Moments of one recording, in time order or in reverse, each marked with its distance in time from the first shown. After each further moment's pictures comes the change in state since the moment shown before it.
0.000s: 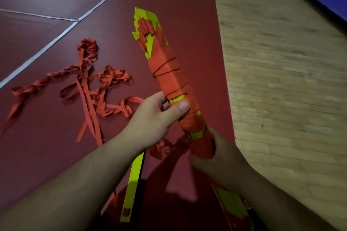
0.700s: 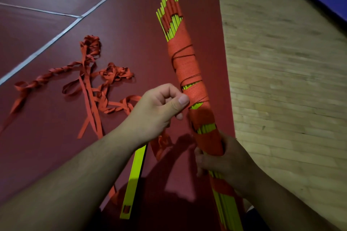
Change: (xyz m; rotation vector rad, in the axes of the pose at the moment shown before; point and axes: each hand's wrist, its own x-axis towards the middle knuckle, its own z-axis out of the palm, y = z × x) left_hand 0.001 0.000 -0.013 0.019 0.038 0.021; right_hand -0.001 0.004 0.002 0.411 -0.111 -0.005
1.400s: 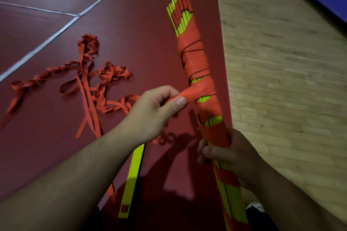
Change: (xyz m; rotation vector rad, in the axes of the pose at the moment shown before) left_hand 0.004 -0.011 -0.003 0.207 -0.012 0.075; right_hand 0.004 -0.005 -0.013 0.132 0.021 0.021
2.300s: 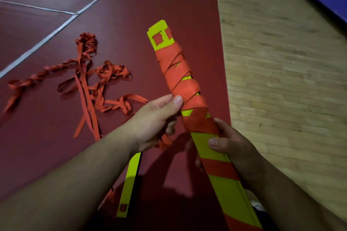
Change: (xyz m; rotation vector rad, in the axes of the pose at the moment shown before) left_hand -0.002 -0.008 0.018 -0.576 -0.116 -0.356; right_hand -0.004 -0.010 -0.004 0.243 -0.159 0.089
